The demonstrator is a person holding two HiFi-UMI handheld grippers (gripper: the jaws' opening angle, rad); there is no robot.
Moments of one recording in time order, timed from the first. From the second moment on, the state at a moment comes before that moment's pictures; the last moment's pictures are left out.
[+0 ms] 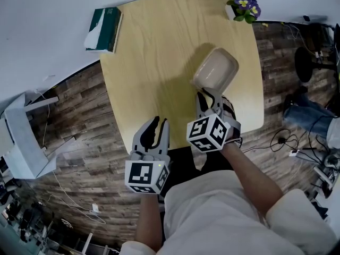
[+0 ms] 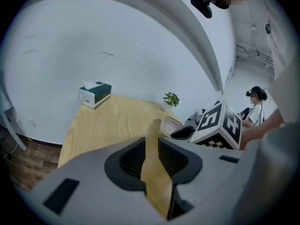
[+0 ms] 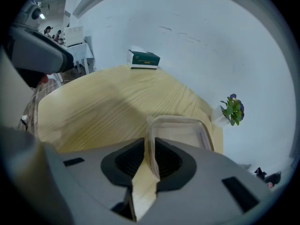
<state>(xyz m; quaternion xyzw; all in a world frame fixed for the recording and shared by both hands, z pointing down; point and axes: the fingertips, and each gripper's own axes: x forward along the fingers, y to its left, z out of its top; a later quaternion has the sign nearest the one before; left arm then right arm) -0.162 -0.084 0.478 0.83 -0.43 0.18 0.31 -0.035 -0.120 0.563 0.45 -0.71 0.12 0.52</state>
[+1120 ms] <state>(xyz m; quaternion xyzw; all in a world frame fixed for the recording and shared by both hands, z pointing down) -0.150 -0.079 0.477 0.83 -0.43 0.18 0.31 -0.034 -0.115 0.559 0.44 -0.74 0.18 0.48</state>
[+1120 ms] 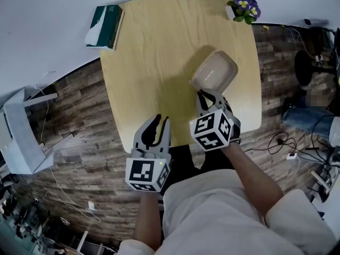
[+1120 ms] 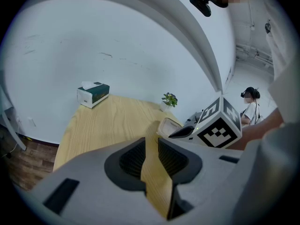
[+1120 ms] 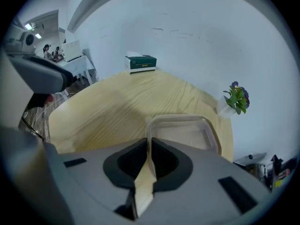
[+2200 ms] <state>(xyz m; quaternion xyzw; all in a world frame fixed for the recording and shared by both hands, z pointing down) -0.105 -0.066 0.494 0.81 -0.45 0.17 0.33 -0.035 -0.091 0.538 0.33 -0.81 0.36 0.33</state>
